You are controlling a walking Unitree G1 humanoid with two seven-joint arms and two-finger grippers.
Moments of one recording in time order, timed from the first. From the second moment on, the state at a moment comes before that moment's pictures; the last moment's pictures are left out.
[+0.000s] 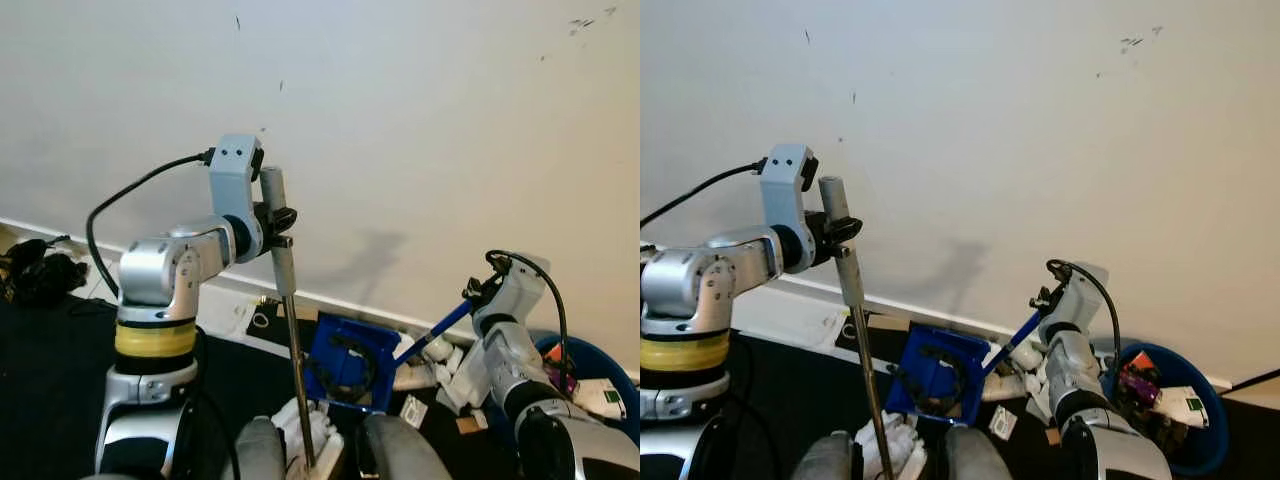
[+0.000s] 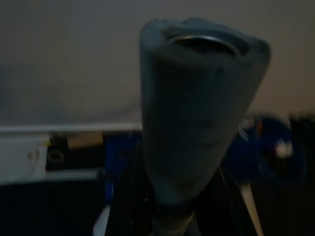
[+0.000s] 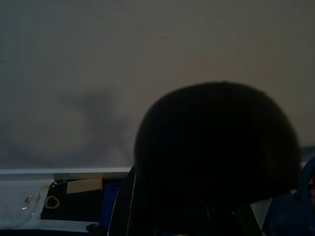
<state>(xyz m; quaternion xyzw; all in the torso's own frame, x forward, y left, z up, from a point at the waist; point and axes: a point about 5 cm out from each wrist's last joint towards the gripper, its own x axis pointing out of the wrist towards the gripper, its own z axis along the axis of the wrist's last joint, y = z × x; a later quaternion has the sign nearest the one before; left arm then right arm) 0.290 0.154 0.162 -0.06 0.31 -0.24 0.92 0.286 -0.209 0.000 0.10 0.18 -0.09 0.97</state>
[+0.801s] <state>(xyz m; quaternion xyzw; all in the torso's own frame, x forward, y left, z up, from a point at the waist) 0.325 0.160 0.122 -0.03 0.17 -0.06 0.98 0.286 -0.210 0.000 0.10 0.18 -0.09 0.97</state>
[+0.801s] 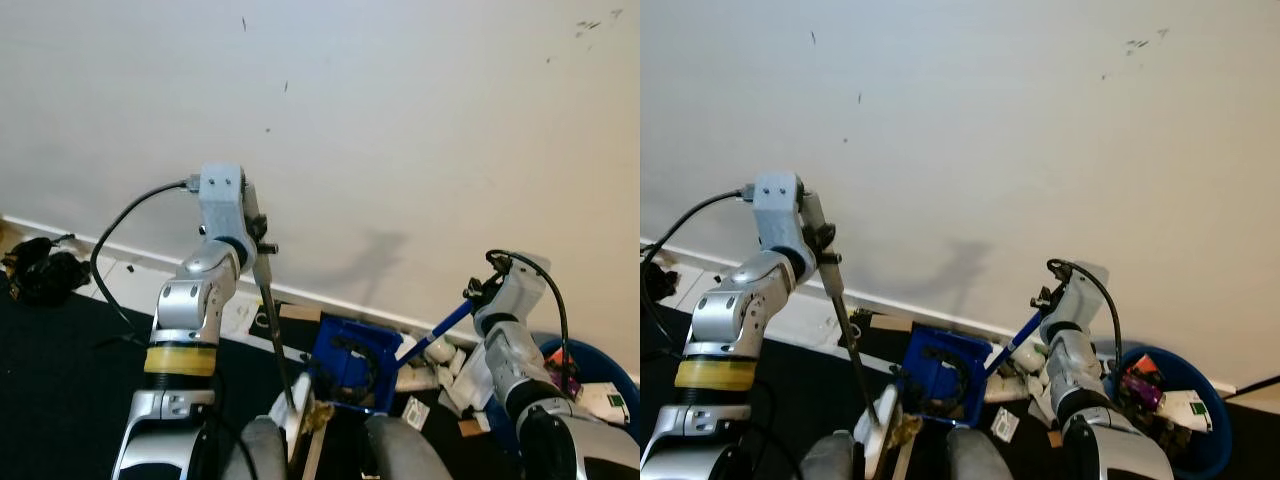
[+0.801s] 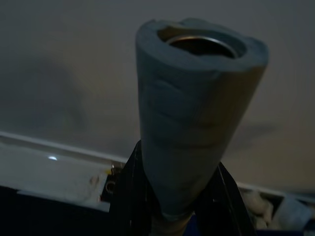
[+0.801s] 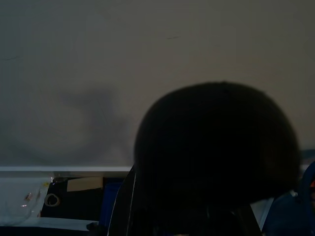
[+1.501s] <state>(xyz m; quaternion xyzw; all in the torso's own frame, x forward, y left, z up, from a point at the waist) 0.348 0.186 0.128 0.06 0.07 0.07 0.99 0.286 -0.211 0.001 0.09 0.18 -0.10 0.97</state>
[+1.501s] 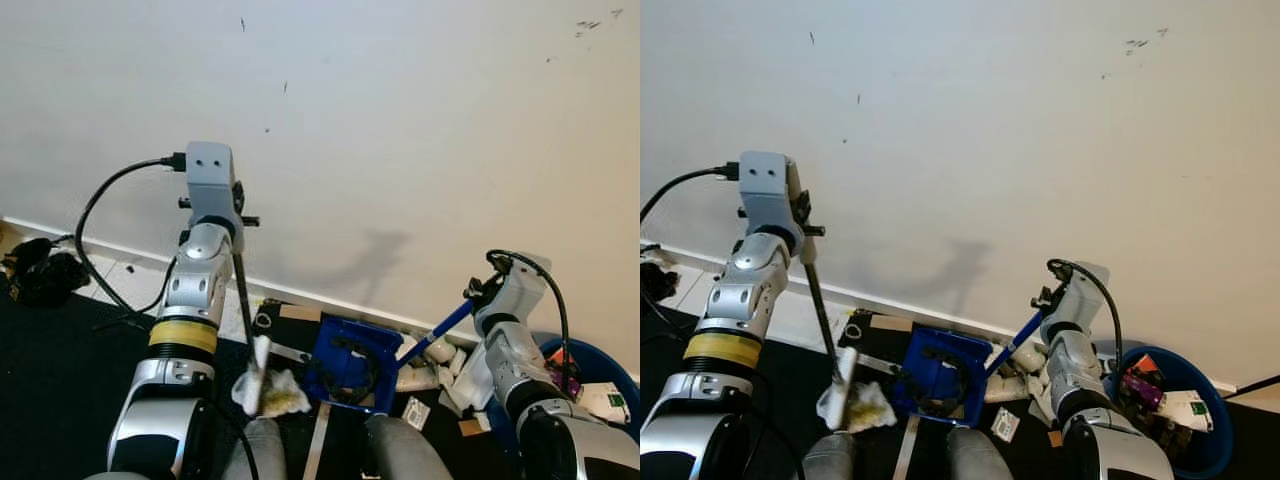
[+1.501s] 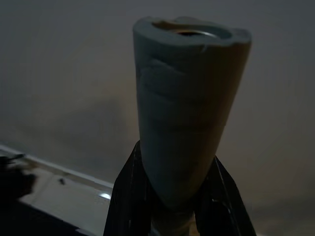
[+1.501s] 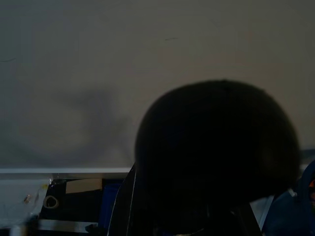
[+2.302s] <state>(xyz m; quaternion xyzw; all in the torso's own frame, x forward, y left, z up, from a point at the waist) 0.378 0.223 0.196 0.11 -0.06 0.13 0.98 0.286 -0.210 0.002 0.09 0.18 -0.10 0.97</state>
